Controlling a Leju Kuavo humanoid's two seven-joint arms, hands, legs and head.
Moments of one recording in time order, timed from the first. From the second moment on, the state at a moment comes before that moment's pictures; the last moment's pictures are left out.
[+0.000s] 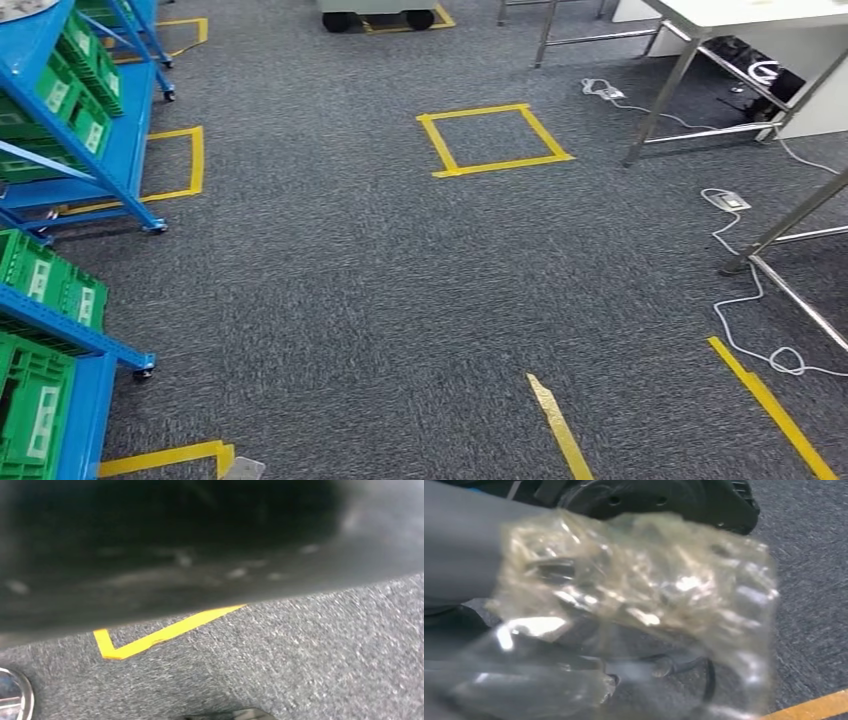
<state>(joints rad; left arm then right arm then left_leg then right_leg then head) -0.03 -0.06 0.34 -0.22 -0.46 0.22 -0.34 0.20 0.33 -0.94 -0.76 0.65 0.38 -0.13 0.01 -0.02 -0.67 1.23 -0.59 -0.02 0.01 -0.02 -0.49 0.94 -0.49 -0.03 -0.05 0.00</state>
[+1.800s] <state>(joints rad) -0.02 -0.10 0.36 -0.22 -0.50 0.28 -0.34 0.22 0.36 -0.94 -0.84 0.62 0.42 -0.12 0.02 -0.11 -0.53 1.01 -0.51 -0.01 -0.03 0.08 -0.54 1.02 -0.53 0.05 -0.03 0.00</state>
